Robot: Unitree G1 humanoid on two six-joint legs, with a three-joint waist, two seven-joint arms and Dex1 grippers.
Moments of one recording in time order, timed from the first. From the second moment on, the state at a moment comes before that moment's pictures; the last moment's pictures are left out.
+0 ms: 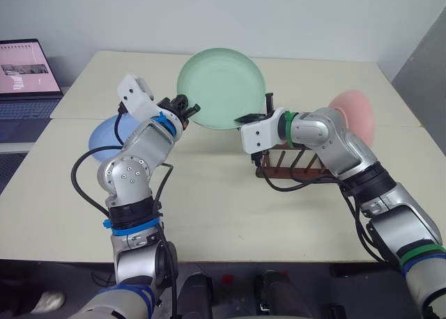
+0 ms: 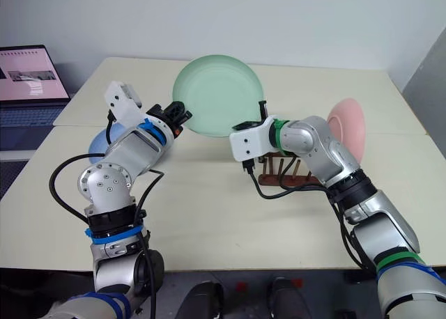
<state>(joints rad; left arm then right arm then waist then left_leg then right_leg) -0.75 0.14 0.36 -0.15 -0.88 0.91 0.41 -0.97 -0.49 0.50 0.28 -0.46 -0.23 0.76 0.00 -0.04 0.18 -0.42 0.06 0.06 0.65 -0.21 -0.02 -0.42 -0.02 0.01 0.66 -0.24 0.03</state>
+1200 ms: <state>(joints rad) -0.64 0.76 -0.06 -0.23 -0.56 0.43 -1.08 -0.70 -0.40 -0.42 -0.62 0.89 1.08 0.48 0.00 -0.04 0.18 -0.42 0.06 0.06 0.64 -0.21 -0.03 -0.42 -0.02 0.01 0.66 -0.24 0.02</state>
